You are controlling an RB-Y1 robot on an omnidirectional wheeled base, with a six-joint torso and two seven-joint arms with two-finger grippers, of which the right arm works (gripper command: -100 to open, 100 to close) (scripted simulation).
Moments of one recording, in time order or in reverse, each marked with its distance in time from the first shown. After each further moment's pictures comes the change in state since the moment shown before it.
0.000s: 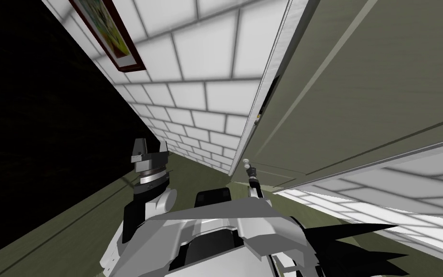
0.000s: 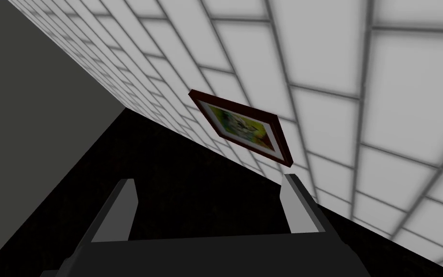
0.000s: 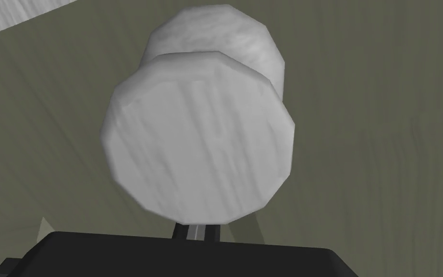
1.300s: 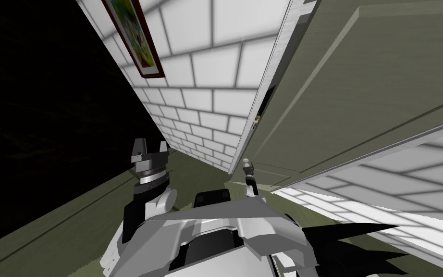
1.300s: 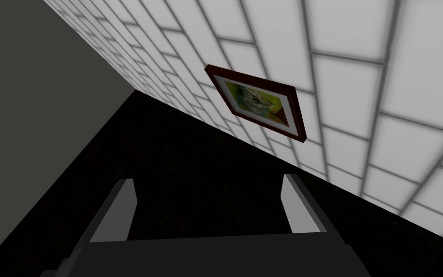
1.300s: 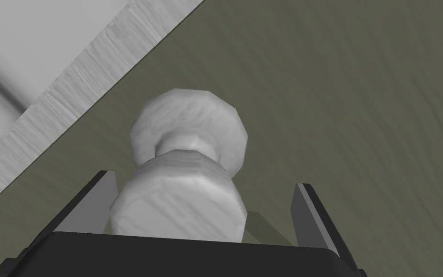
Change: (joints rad) arm -0.020 0.043 0.050 -0.042 -0.115 0.027 -0.269
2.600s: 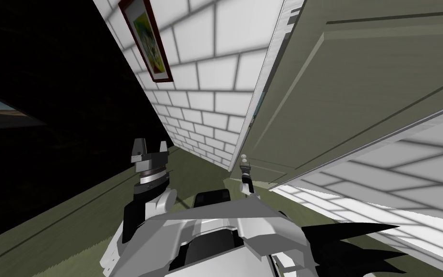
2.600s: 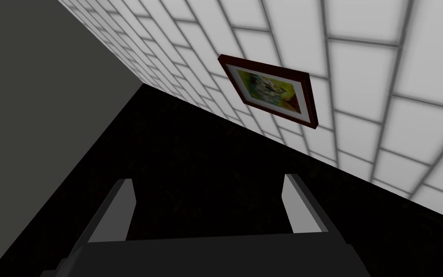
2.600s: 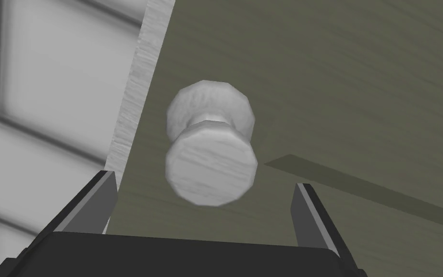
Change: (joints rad) arm -0.023 0.051 0.061 -0.034 -0.141 0.023 -0.329
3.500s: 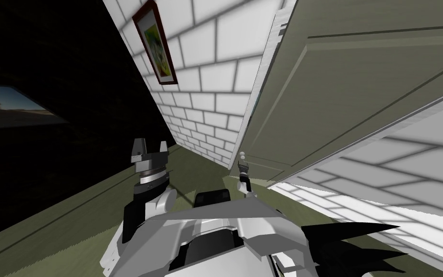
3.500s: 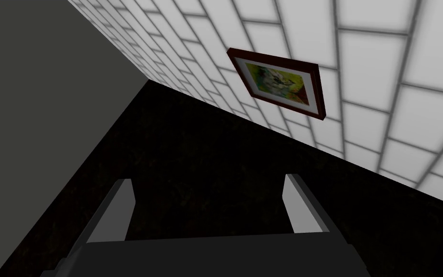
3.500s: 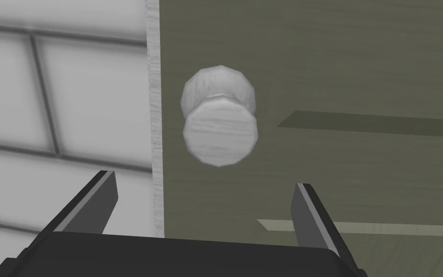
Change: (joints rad) arm -0.012 0.031 0.037 -0.025 -0.087 0.018 -0.211
